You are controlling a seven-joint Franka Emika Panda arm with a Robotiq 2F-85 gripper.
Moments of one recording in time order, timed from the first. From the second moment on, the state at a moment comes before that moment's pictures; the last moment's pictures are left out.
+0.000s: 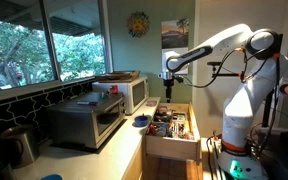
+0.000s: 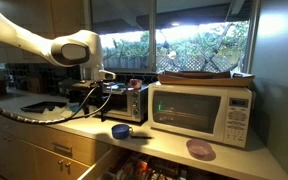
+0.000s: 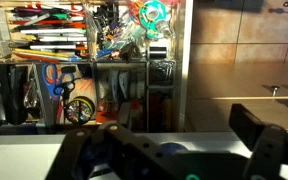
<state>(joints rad) -0.10 -0.48 -0.25 -2.41 -0.13 1.96 -0.38</state>
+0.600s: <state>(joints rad) -0.10 -0.39 -0.26 -2.37 -0.02 2.15 -0.26</state>
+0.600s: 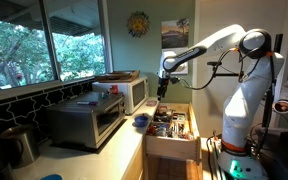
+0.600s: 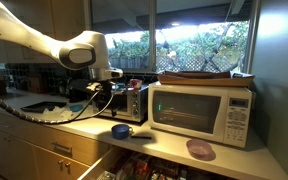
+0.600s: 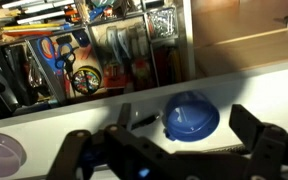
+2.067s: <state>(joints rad) -0.19 0.16 -0.21 -2.06 -0.06 2.42 0.61</state>
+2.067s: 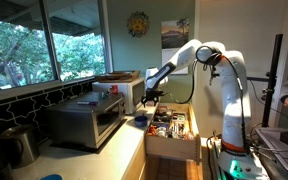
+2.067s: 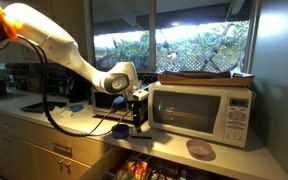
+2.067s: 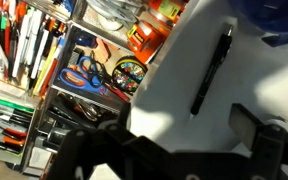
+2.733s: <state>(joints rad) -0.18 0.19 -0.21 -2.05 -0.01 2.42 0.61</state>
